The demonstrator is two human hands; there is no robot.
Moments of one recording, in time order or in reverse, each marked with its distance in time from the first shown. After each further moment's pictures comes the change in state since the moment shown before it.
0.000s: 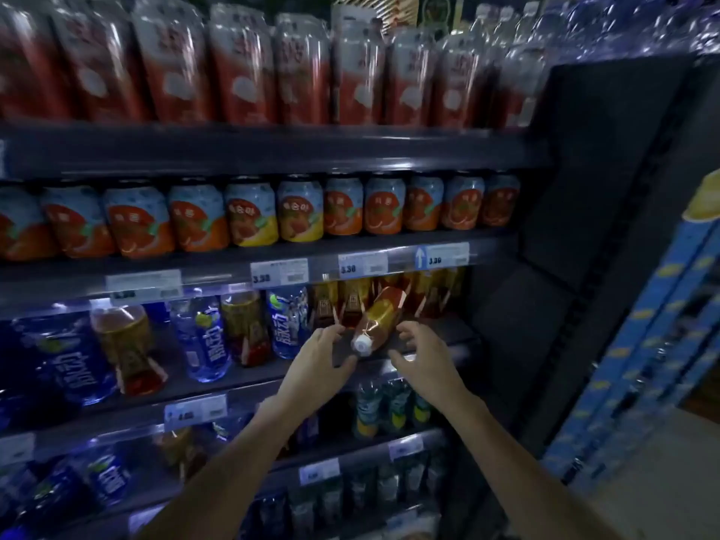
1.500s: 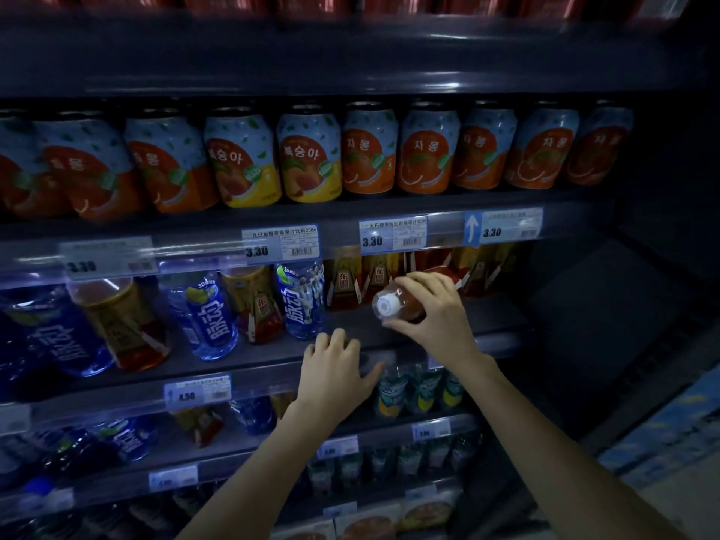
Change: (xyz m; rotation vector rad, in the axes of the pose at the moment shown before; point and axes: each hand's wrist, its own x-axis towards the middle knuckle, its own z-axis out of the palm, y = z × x) left_hand 0.009 -0.038 0.052 0.640 0.000 -0.050; right_hand 0.077 0.042 0.045 -0.226 0.079 -0.414
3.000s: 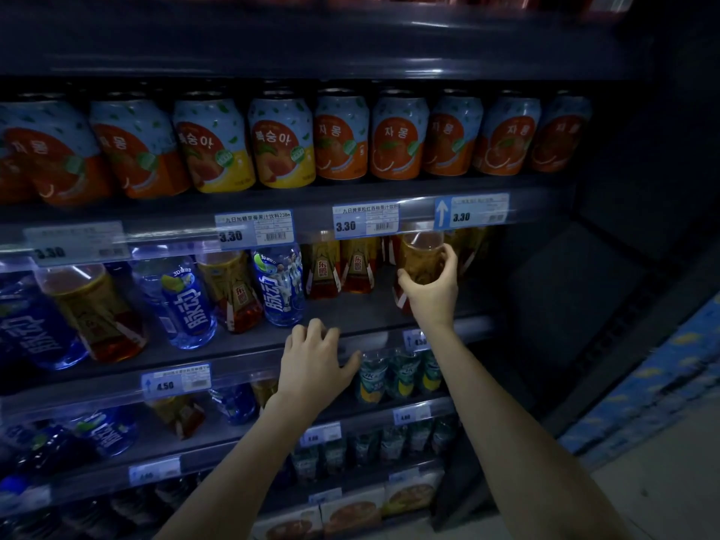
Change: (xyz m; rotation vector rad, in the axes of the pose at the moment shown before) left_hand -0.010 0.006 0.000 -0.063 0.007 -0.021; right_hand 0.007 0.030 0.019 0.573 0.386 0.623
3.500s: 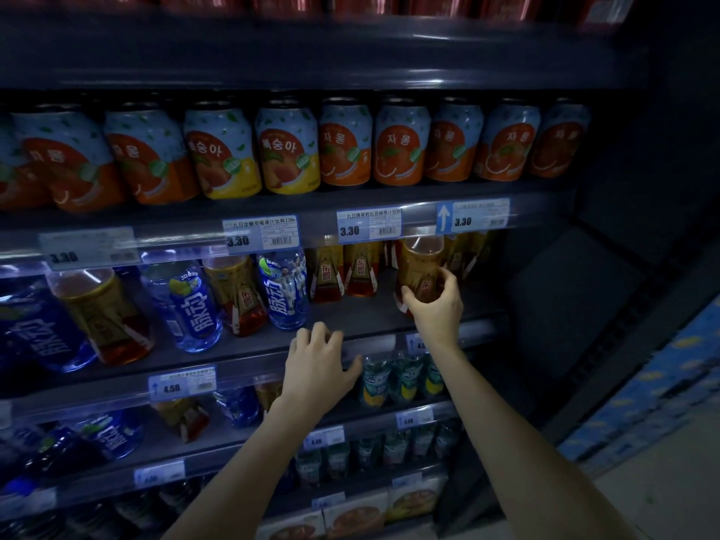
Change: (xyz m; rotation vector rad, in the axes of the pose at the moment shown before) left_hand 0.000 -0.003 0.002 0.001 0.008 0.016; right_hand -0.015 0.016 -0.005 -0.161 0.014 0.036
